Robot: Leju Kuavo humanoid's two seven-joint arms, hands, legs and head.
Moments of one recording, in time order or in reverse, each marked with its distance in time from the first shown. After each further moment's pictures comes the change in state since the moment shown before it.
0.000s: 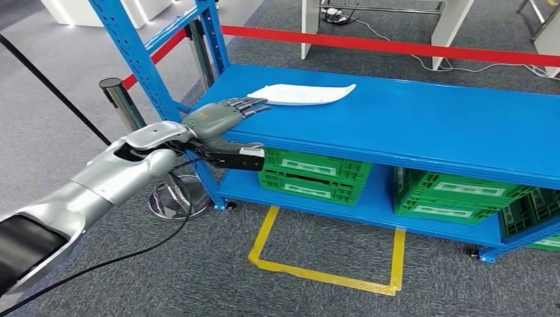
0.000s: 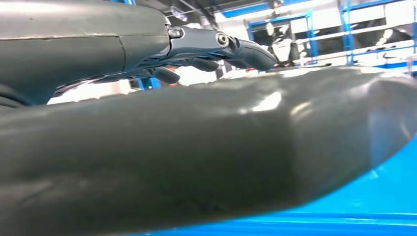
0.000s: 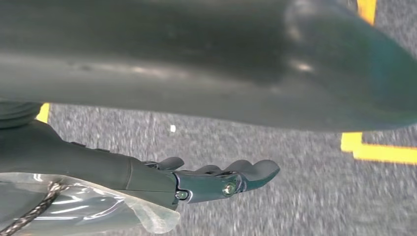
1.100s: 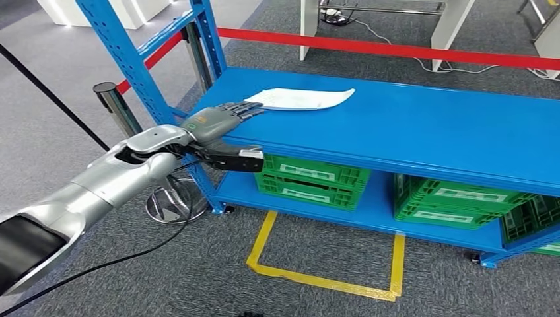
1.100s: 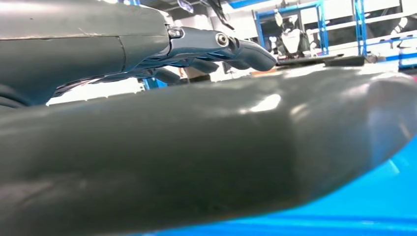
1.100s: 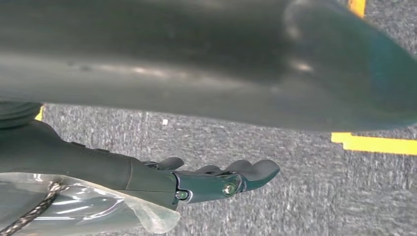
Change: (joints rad) left arm 0.008 0.007 -0.033 0.025 0.027 0.023 0.027; right arm 0.002 -0.006 -0.035 0.000 0.032 0.001 0.002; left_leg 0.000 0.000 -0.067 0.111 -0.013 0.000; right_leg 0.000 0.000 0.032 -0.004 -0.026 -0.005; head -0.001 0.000
